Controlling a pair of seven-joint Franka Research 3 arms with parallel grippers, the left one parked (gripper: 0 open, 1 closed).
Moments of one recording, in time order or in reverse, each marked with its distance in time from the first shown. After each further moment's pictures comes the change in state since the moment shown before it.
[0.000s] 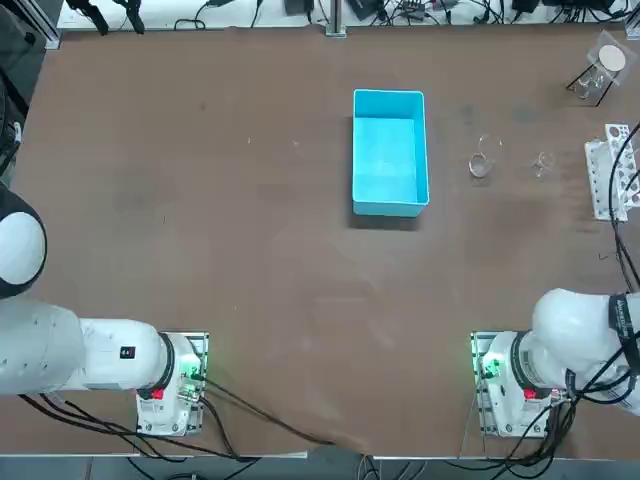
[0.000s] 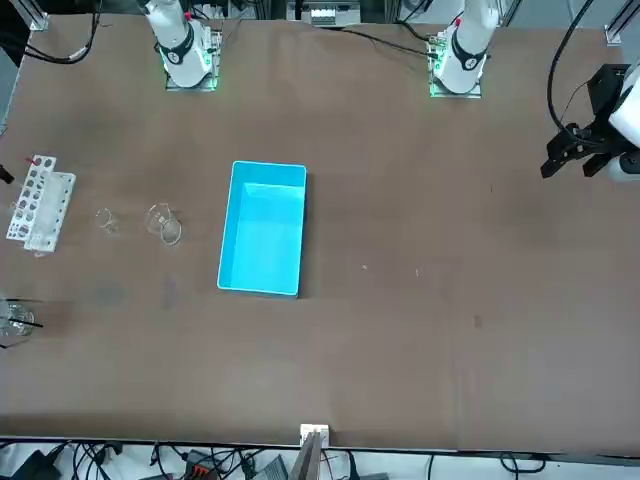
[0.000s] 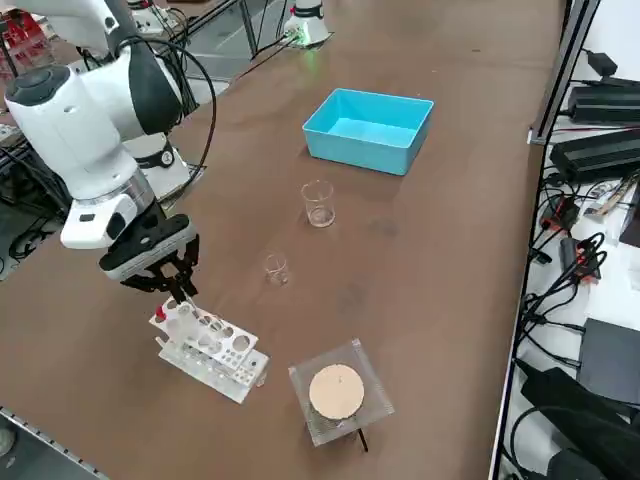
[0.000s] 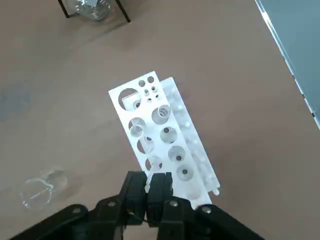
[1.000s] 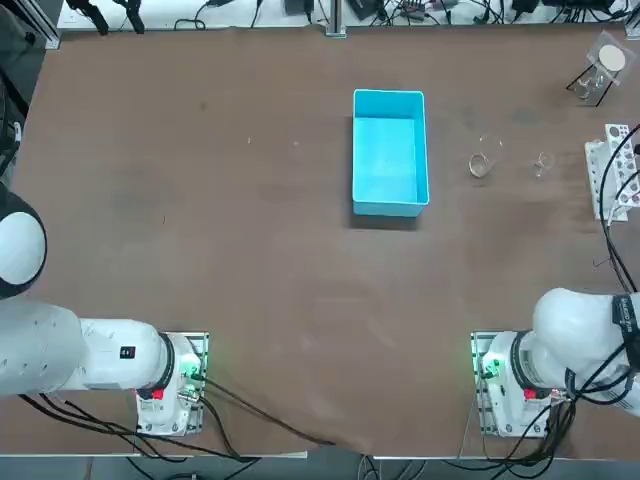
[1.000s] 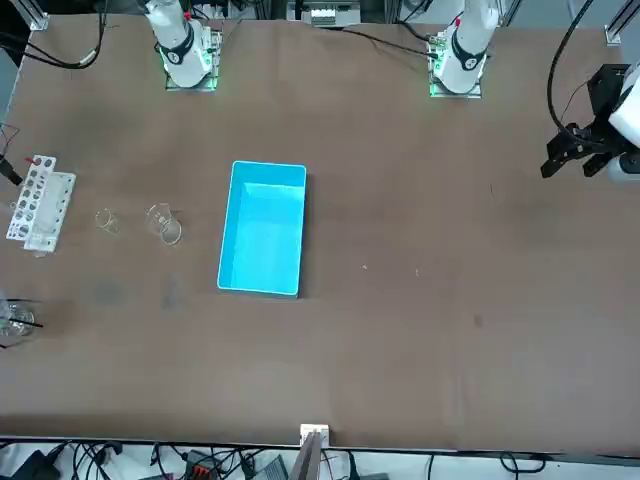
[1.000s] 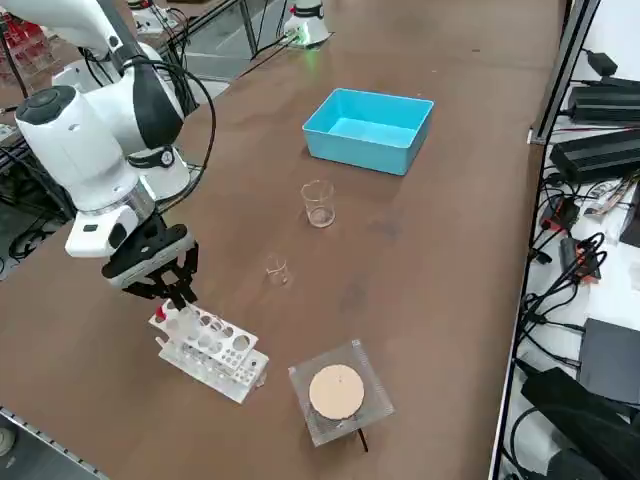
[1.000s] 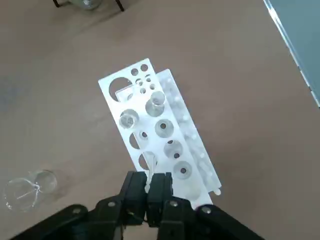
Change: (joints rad) arm -0.014 0.003 0.000 -0.066 0.016 0.073 -0.025
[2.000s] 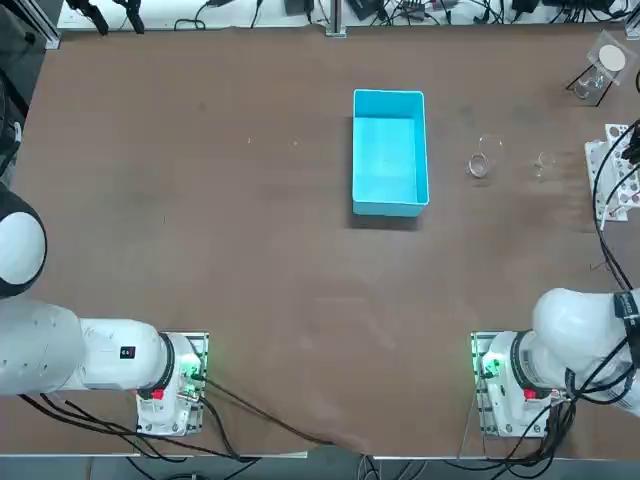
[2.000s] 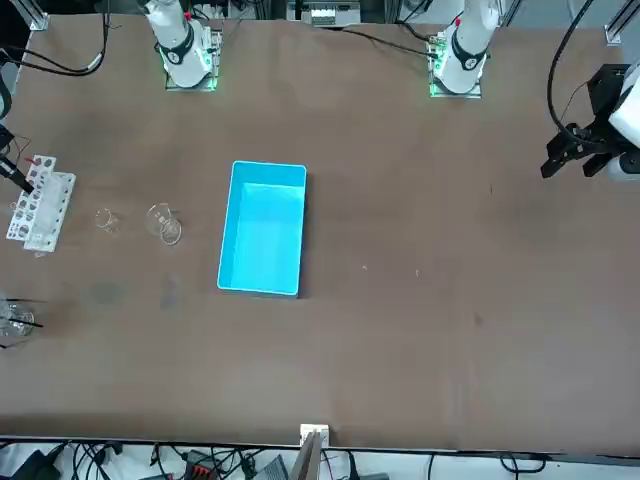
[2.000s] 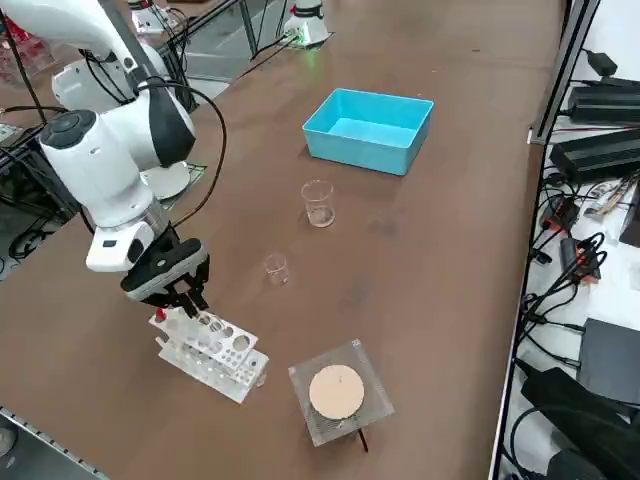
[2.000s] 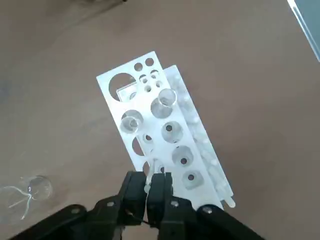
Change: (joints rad) arm 0.001 0.056 0.014 -0.010 0.022 0.062 -0.008
